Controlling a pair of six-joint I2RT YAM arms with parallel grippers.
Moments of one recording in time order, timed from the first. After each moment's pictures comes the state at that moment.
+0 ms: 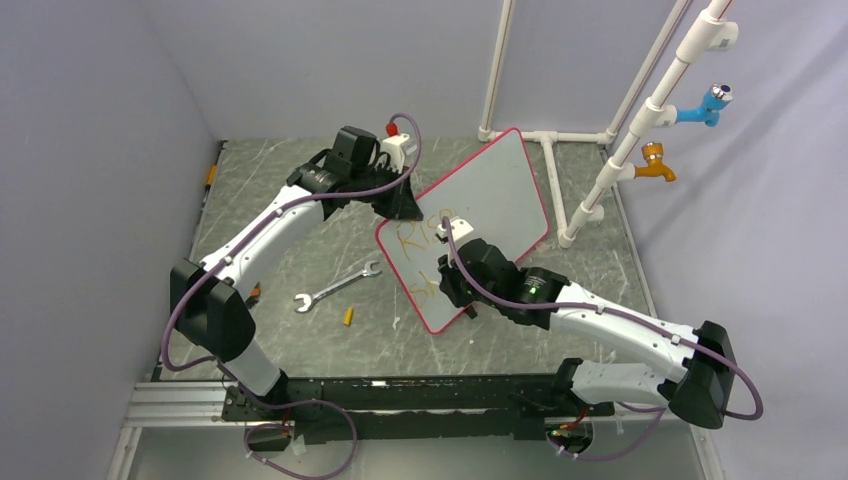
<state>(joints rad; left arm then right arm) -0.53 1.62 1.53 -0.59 0.54 -0.19 0.99 1.11 0.88 -0.45 0.21 0.31</state>
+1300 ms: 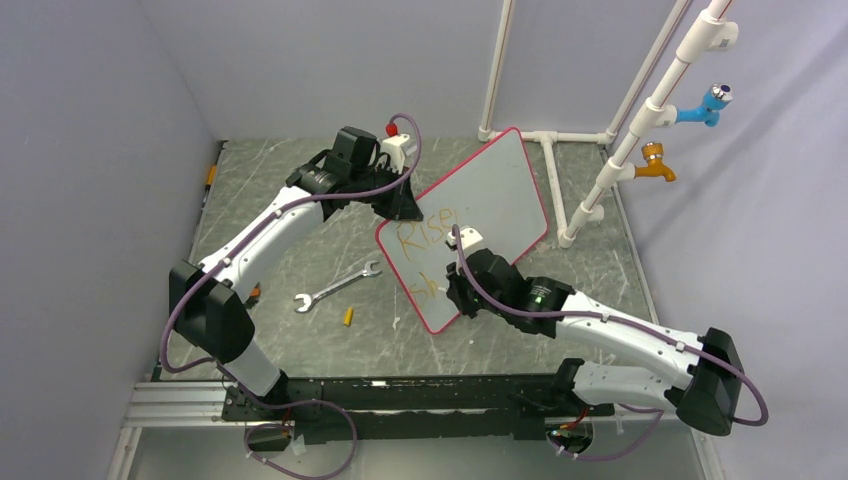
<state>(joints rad) -0.53 1.61 1.53 -0.60 0.53 -0.19 0.99 1.06 0.78 -0.43 0.23 0.36</state>
